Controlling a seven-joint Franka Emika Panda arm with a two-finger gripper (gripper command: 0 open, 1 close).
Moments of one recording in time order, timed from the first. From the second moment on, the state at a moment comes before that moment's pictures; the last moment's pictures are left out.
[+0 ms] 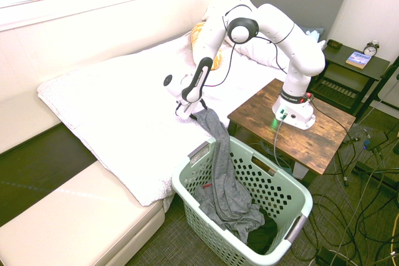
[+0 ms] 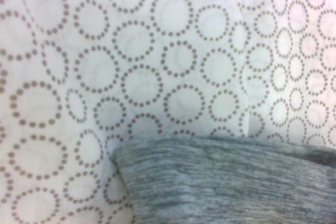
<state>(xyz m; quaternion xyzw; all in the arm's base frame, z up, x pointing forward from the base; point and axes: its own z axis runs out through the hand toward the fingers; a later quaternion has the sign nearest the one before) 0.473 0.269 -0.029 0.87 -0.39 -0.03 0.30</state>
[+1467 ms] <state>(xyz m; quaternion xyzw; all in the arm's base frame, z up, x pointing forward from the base) 0.372 0.353 0.104 0.91 -0.34 0.00 0.24</state>
